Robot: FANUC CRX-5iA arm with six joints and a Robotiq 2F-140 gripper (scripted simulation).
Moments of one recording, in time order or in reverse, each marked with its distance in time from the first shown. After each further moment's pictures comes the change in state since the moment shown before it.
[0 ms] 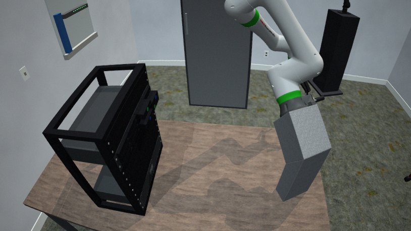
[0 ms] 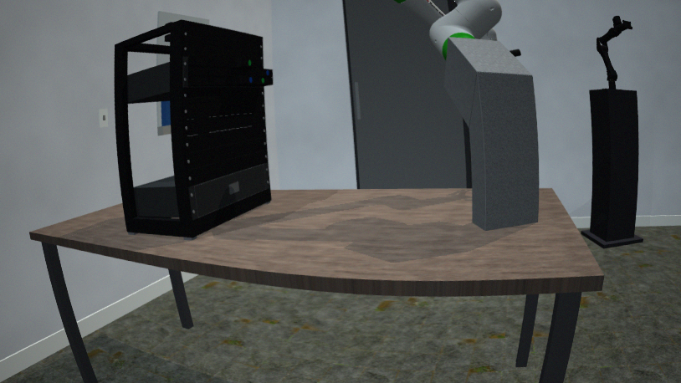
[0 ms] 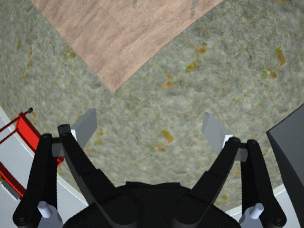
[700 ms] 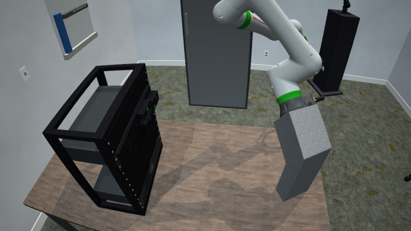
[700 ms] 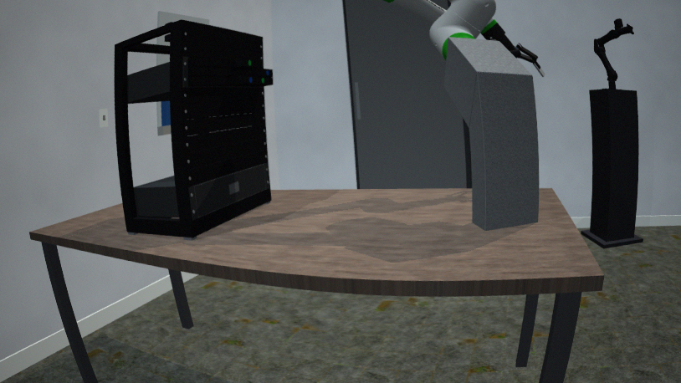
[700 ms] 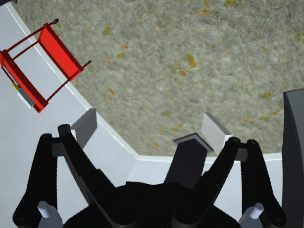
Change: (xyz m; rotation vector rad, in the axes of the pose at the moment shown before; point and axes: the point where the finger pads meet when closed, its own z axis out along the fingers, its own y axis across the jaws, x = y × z) arm -0.162 -0.036 -0.141 0.145 -0.442 -0.168
